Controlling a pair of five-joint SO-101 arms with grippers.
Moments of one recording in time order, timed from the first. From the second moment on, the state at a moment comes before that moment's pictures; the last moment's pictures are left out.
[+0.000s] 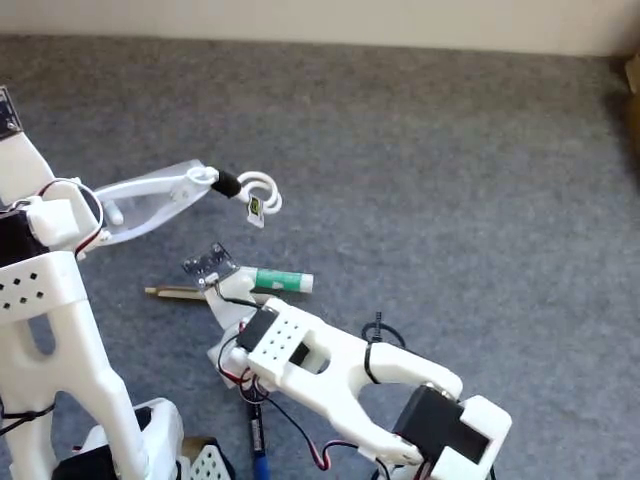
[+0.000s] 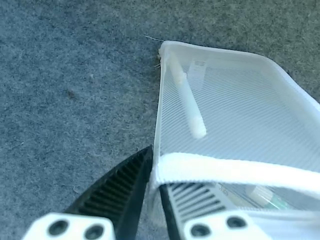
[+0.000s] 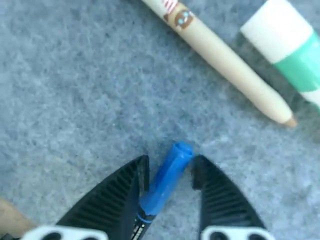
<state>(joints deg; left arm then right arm) -28.1 -30.3 14.3 84.1 14.8 -61.1 -1.7 38.4 44.3 -18.0</state>
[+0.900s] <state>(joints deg) -28.1 -30.3 14.3 84.1 14.8 -62.1 -21.9 43.0 52.1 -11.6</state>
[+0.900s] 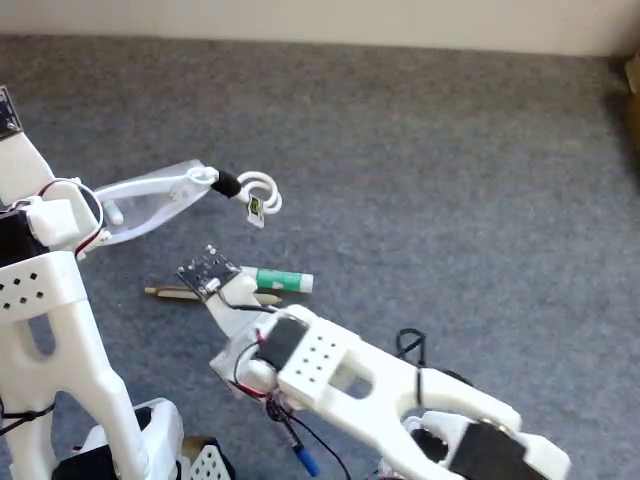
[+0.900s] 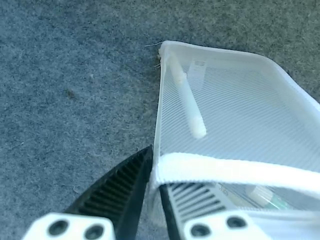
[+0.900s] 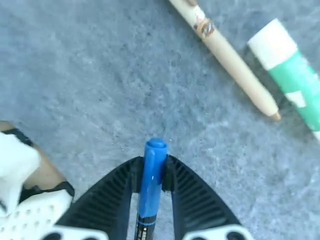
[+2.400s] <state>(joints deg) -28.1 -30.4 15.5 84.0 14.8 -60.0 -57.8 45.5 3.9 10.1</state>
